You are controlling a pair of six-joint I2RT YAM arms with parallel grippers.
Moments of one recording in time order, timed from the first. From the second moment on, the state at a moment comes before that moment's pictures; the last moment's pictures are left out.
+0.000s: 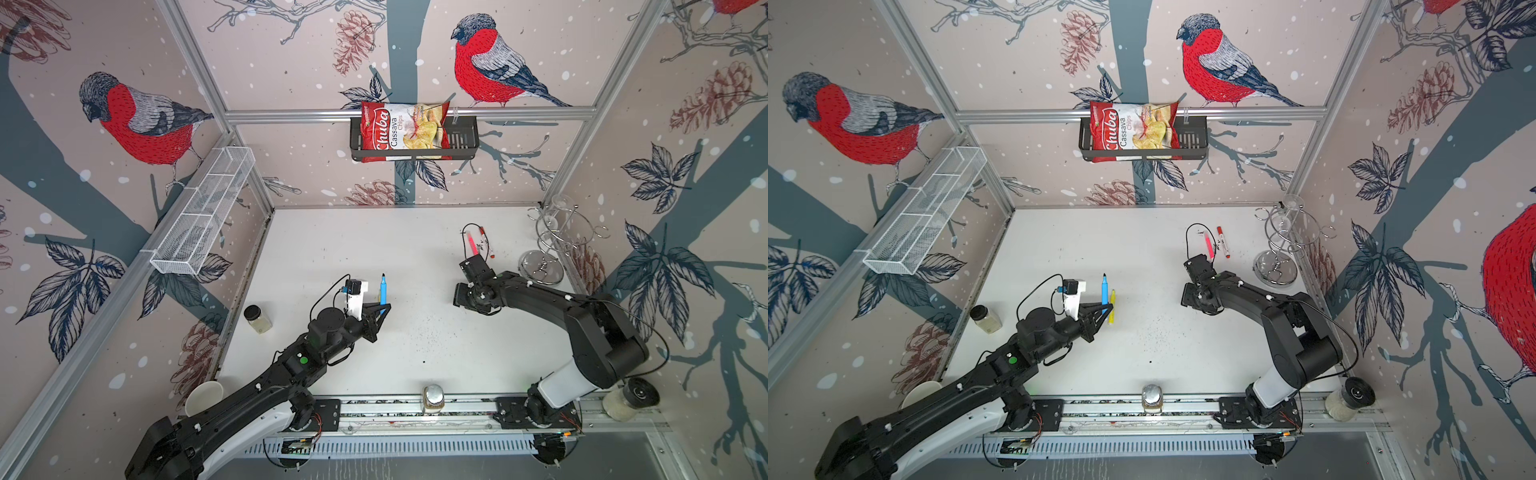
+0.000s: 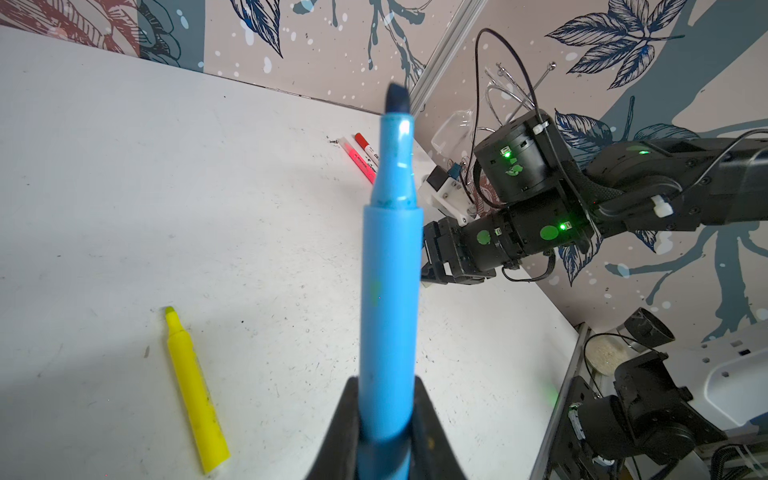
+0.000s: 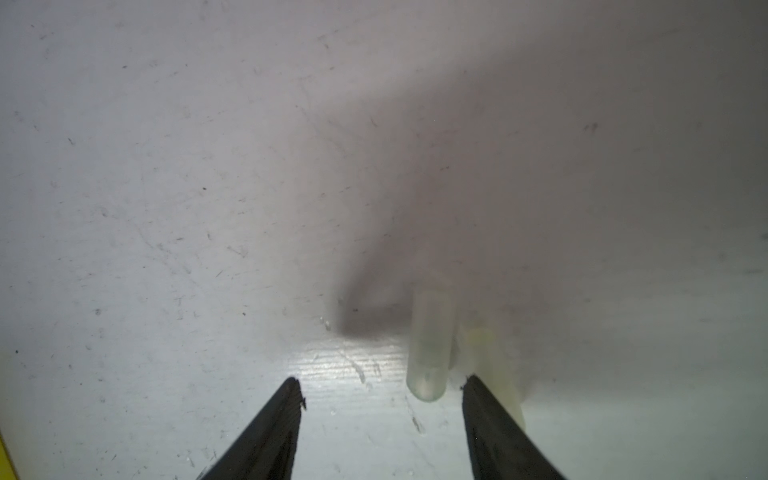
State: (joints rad) left arm -0.76 0.73 0.30 0.20 0.10 -0.52; right arm 0.53 1.59 0.87 -0.48 0.03 0.66
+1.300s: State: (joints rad) left arm -0.76 0.72 0.31 0.19 0.08 -0.52; right arm 0.56 1.70 0.92 -0.47 0.16 0.65
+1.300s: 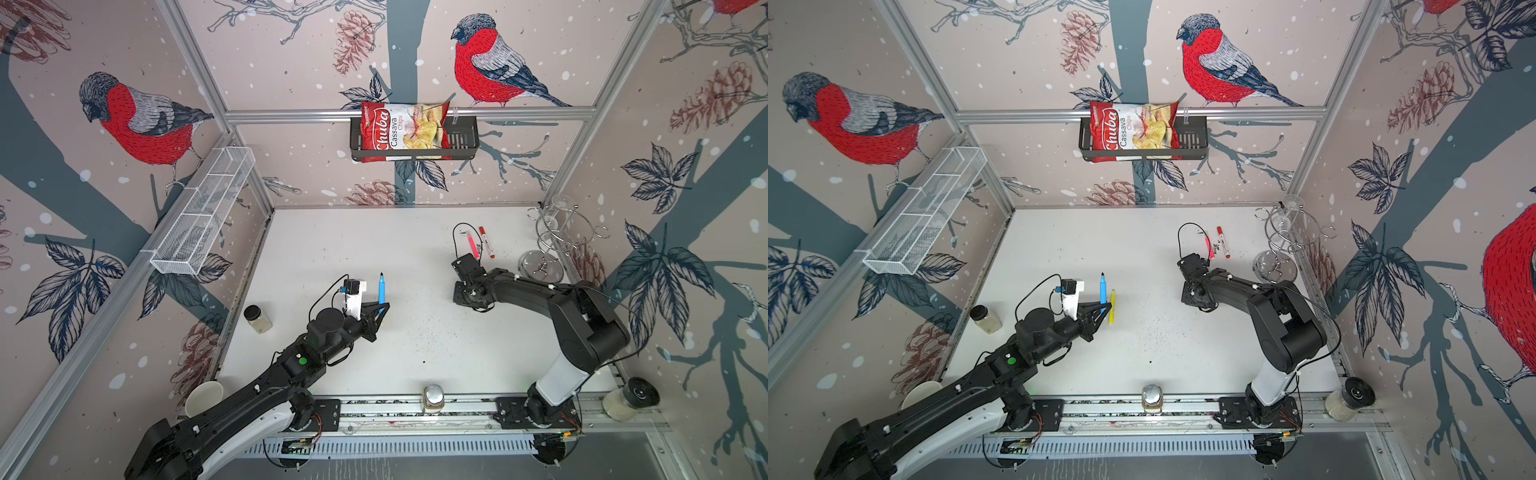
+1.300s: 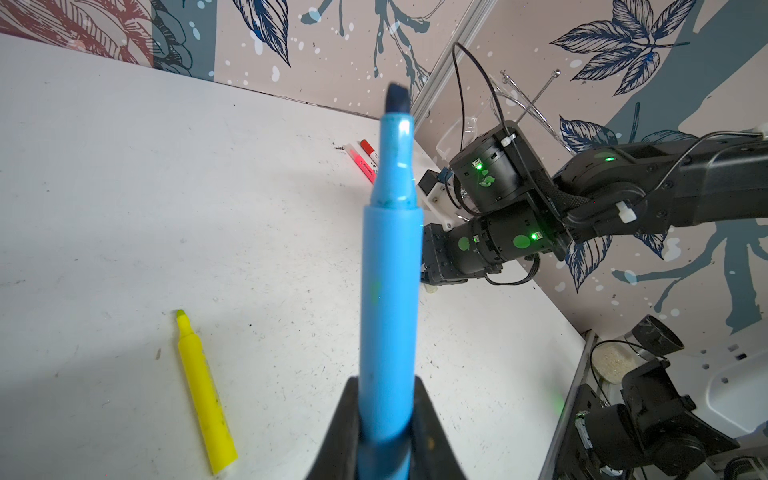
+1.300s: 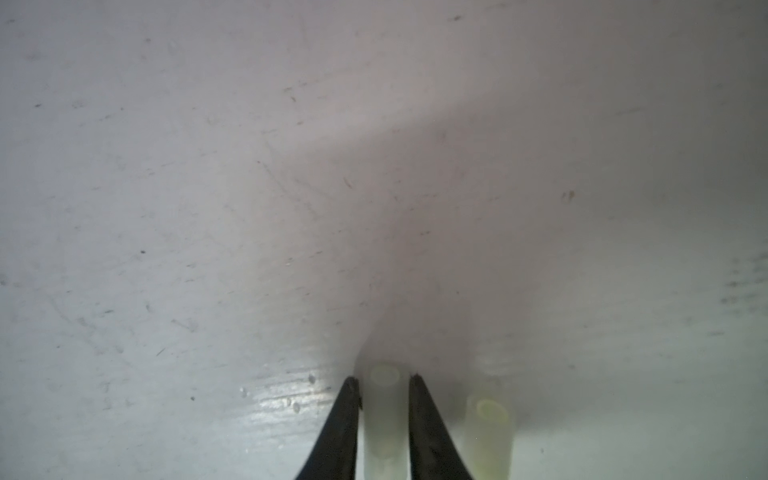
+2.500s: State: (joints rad) left arm -0.82 0.76 0.30 0.25 0.13 -0.52; right arm 0.63 0.98 0.76 -0.16 -0.12 0.58
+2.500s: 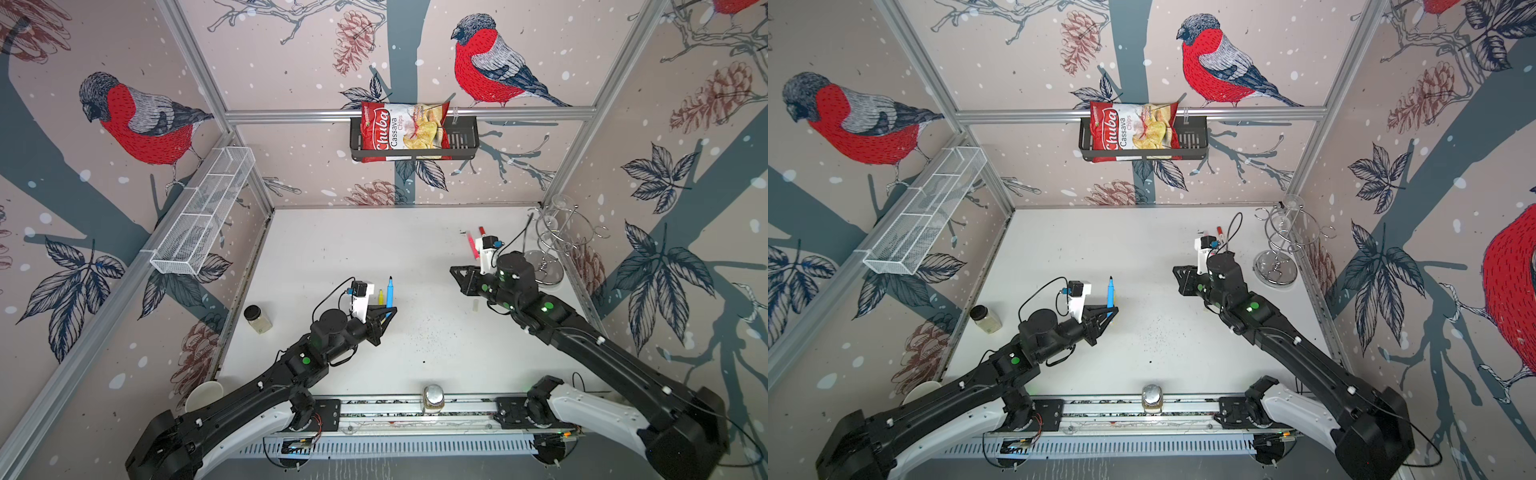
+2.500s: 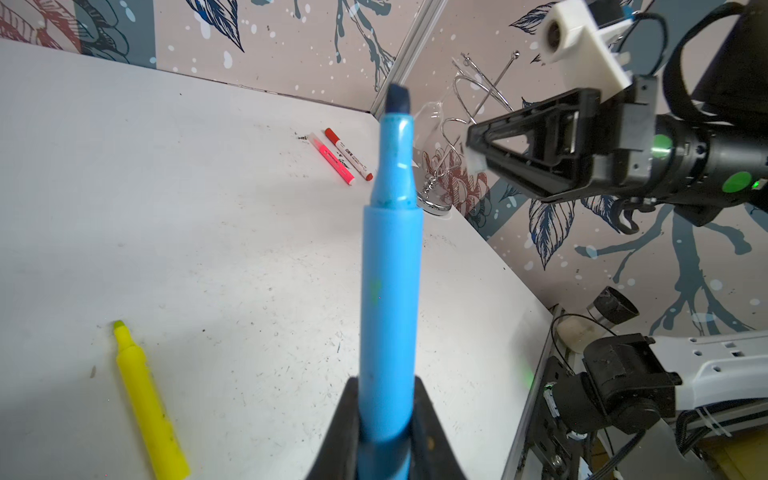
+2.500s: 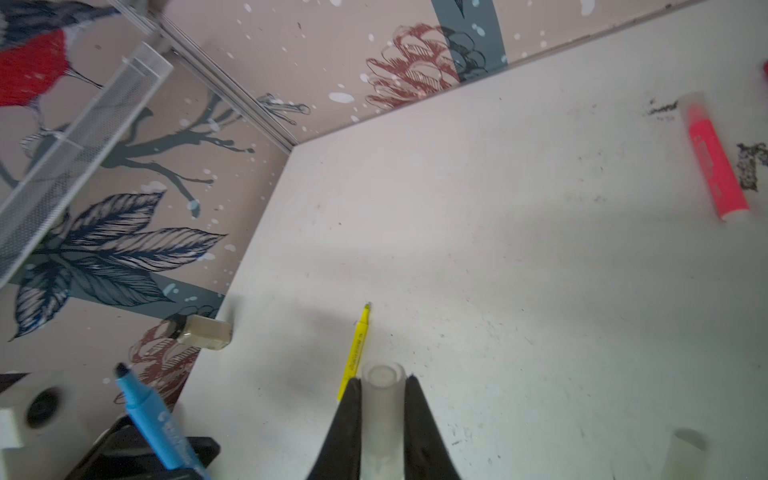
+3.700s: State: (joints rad) left arm -1.05 0.97 0.42 0.43 0.15 -0.47; right arm 0.70 0.86 0.69 0.23 -0.39 0.58
